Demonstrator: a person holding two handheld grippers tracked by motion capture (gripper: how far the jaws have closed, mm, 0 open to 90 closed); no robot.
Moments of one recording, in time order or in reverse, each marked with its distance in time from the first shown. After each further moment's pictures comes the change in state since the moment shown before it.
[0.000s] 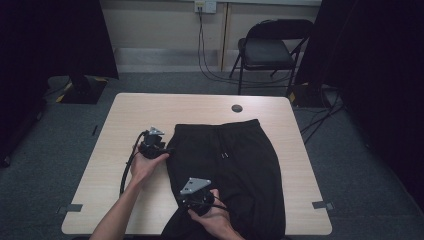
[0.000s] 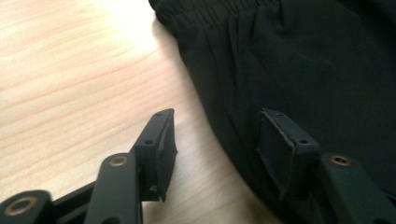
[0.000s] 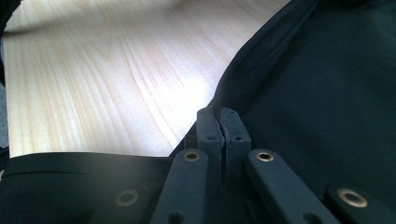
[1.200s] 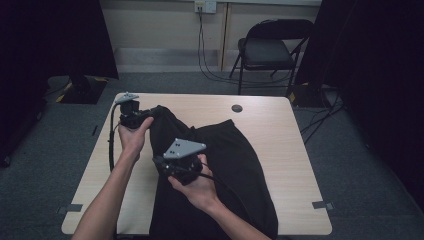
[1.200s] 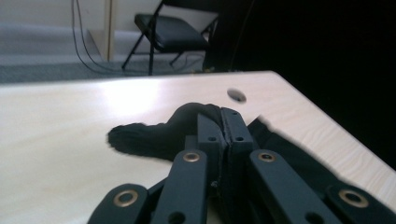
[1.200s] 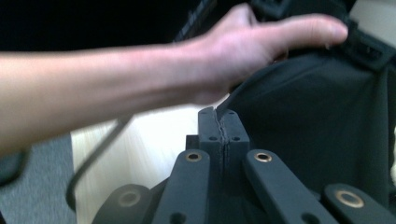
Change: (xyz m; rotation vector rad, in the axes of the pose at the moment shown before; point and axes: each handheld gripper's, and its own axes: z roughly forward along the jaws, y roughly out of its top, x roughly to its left) left arm 0.029 0.088 -0.104 -0.415 -0.098 -0.221; right arm 0.006 0.141 -0.070 -0.293 0.019 -0.048
